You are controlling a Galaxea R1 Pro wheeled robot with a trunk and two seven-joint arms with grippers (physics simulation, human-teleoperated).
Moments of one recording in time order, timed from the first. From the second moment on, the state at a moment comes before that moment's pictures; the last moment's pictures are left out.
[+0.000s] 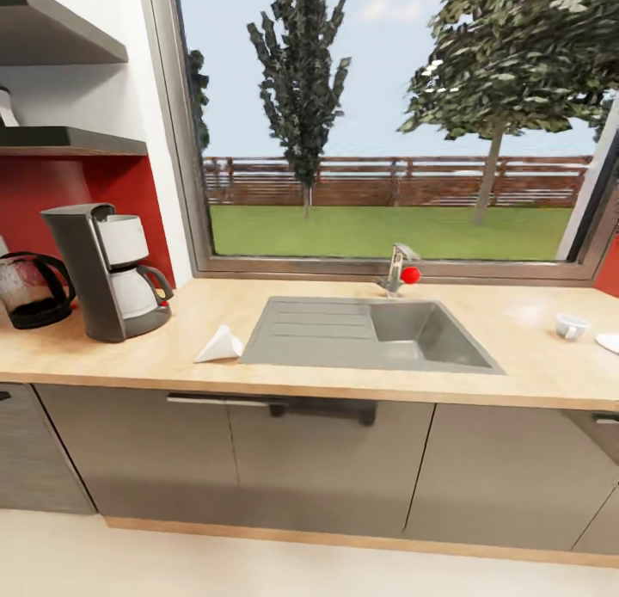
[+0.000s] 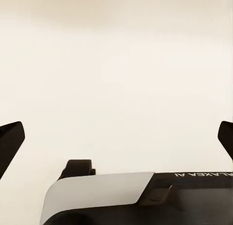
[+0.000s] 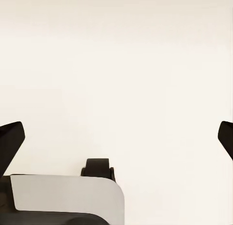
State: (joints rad) left arm 0.00 -0.06 0.01 -0.38 0.00 -0.16 0.00; right arm -0.15 -0.06 0.01 -0.11 0.01 -0.25 0.00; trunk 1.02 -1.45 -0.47
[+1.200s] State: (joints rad) left arm 0.00 -0.06 0.01 -0.38 0.00 -0.16 0.00; right arm -0.15 -0.06 0.01 -0.11 0.01 -0.25 0.00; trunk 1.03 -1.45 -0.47
